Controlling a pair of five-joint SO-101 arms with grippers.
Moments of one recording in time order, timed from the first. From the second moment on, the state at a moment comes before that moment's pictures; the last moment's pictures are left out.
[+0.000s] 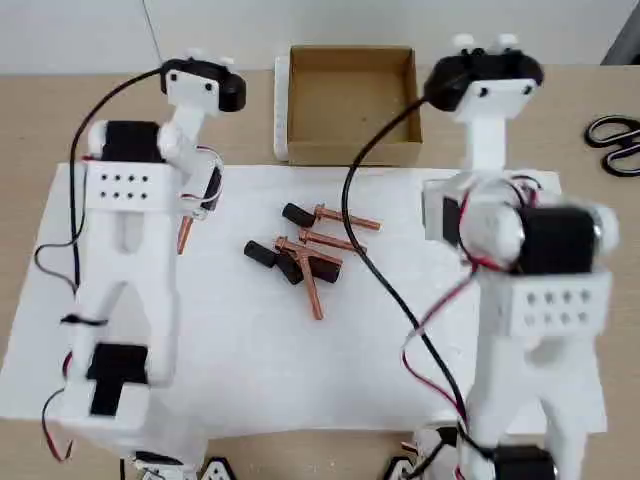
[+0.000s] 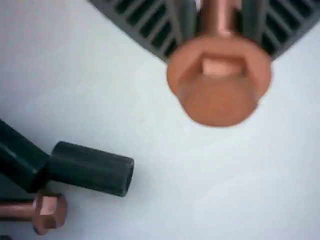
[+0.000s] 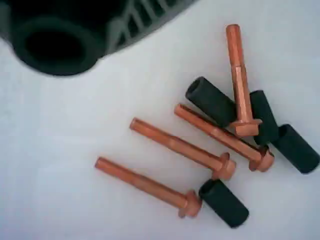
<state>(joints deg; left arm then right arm) -0.8 3.5 -18.2 99.6 -8.6 -6.2 -26.7 -14.0 97.6 1.6</state>
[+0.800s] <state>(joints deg) -0.8 -36.4 6.0 99.7 -8.7 -4.3 -74.4 32.4 82.2 7.2</state>
